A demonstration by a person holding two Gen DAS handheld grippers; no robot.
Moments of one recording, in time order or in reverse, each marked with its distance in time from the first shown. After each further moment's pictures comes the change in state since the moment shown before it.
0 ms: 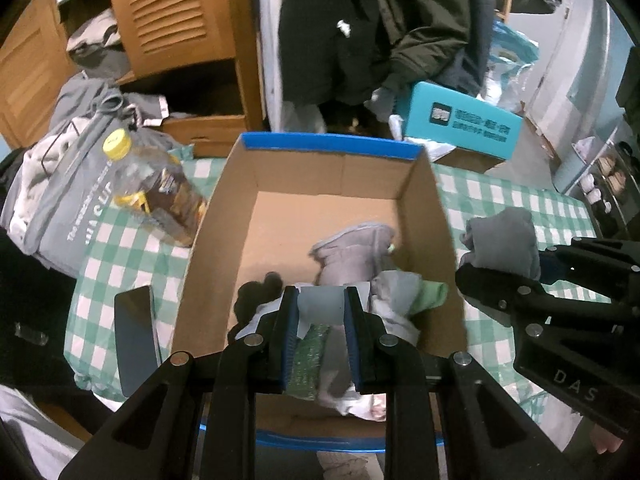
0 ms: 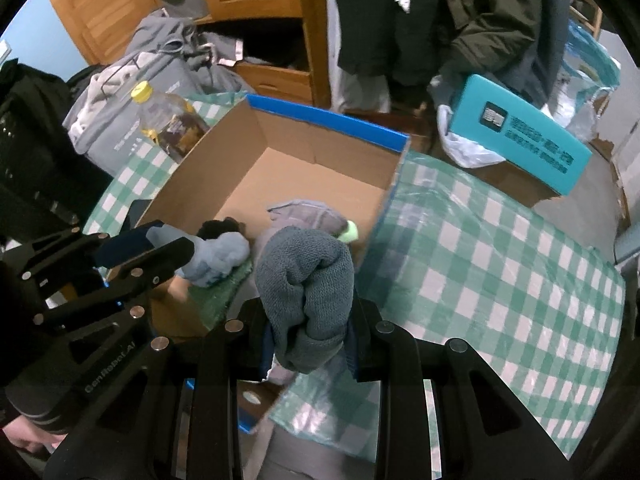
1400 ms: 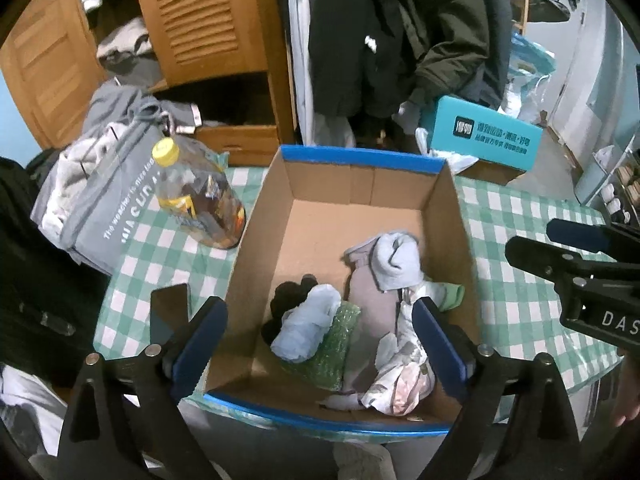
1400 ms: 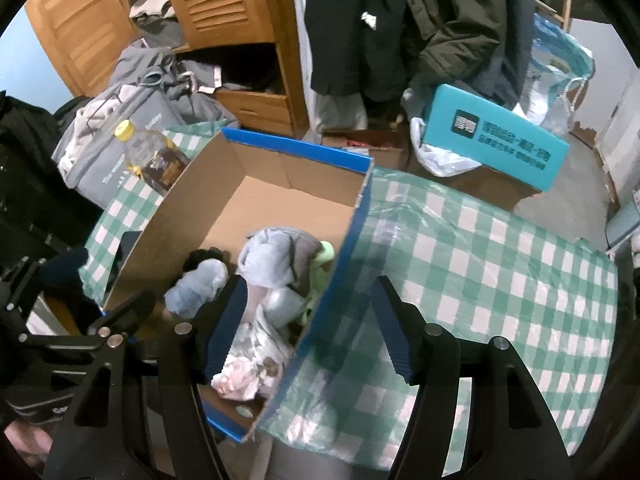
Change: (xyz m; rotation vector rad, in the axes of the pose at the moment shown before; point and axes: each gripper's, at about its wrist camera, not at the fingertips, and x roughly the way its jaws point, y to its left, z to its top) left arm -0.036 0.004 -0.003 -0.014 -0.055 0.105; right arm -0.032 -0.027 -0.002 0.089 -0.087 -0.057
